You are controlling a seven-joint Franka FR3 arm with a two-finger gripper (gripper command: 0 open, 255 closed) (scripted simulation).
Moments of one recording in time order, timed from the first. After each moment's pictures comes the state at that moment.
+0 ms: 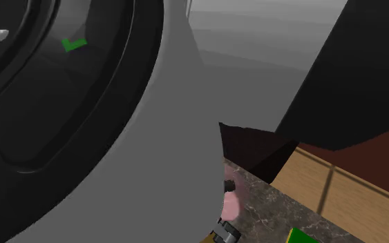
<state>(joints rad) 0.27 0.20 0.40 -1.71 -0.01 1.63 0.41</state>
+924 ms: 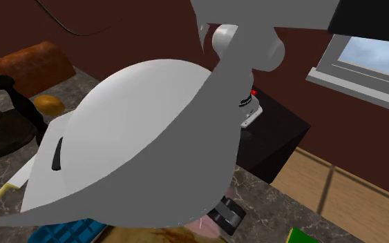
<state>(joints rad) 0.27 0.19 0.41 -1.54 -0.01 1.46 0.42</state>
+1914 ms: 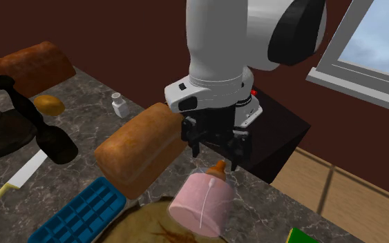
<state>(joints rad) 0.32 -0.53 0.28 -2.65 0.37 2.30 -0.14</state>
